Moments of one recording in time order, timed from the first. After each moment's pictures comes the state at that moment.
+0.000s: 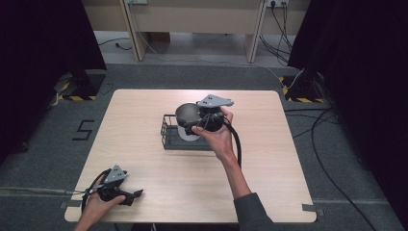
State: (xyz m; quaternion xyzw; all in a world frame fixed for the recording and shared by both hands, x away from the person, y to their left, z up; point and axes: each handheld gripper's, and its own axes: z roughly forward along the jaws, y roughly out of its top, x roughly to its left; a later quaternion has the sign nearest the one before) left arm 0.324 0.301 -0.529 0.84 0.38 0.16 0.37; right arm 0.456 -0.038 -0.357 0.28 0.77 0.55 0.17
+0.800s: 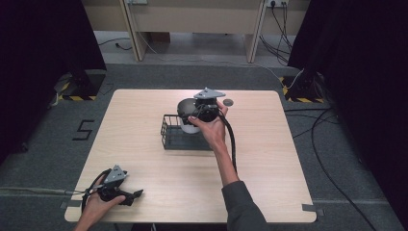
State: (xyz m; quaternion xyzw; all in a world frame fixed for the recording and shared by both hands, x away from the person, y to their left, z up) left arm 0.324 0.301 -0.529 0.84 0.38 0.16 0.37; right arm 0.502 -0.024 -0.378 0.33 0.77 0.51 0.19
